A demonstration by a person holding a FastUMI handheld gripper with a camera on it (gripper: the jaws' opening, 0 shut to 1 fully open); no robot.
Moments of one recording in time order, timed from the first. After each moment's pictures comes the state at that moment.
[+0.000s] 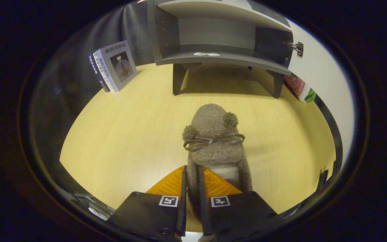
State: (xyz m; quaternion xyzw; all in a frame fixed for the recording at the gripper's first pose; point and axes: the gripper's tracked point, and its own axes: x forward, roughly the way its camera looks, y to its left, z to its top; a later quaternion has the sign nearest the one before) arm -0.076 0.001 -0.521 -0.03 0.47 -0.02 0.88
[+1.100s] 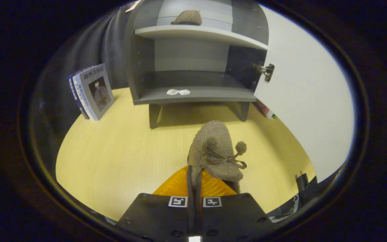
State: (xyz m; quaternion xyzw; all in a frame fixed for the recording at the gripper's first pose) arm -0.042 -0.036 -0.420 -0.03 0.37 -0.14 0.92
